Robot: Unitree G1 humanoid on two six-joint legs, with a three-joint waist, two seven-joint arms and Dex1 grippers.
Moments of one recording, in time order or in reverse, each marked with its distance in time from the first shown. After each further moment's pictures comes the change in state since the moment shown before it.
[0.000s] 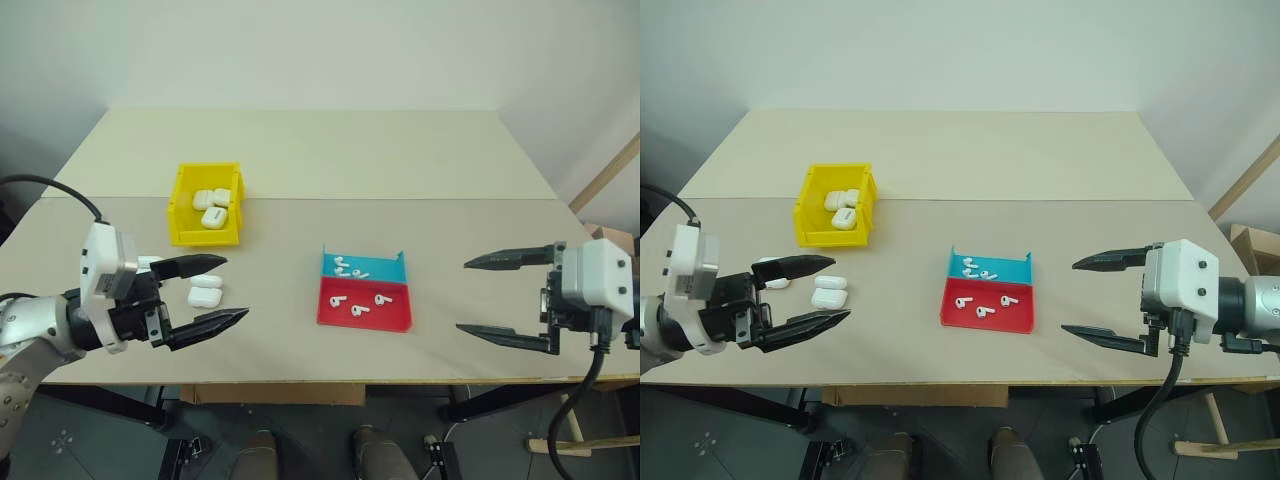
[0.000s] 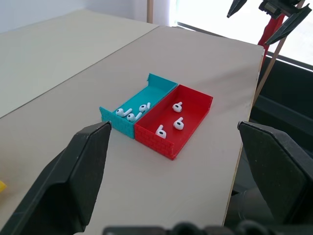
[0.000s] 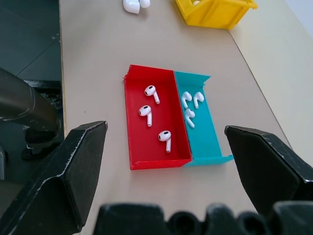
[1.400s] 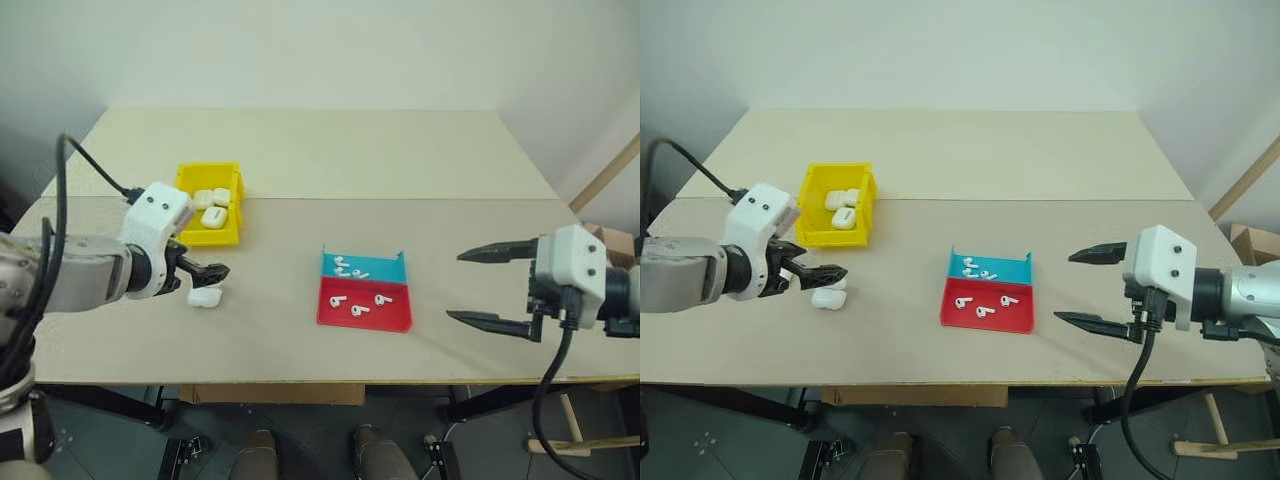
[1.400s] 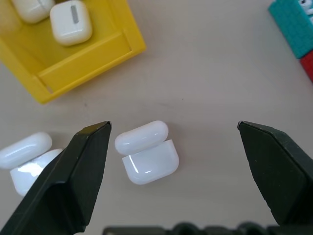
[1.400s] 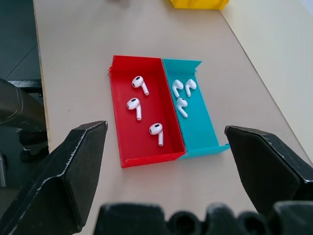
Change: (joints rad) left arm -0.696 0.082 -0.338 0.328 -0.484 0.909 1.274; right arm -0.066 -0.017 0.096 -0.001 -0.022 0.114 -0.099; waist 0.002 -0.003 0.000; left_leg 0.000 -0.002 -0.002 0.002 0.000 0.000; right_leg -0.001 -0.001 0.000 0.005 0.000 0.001
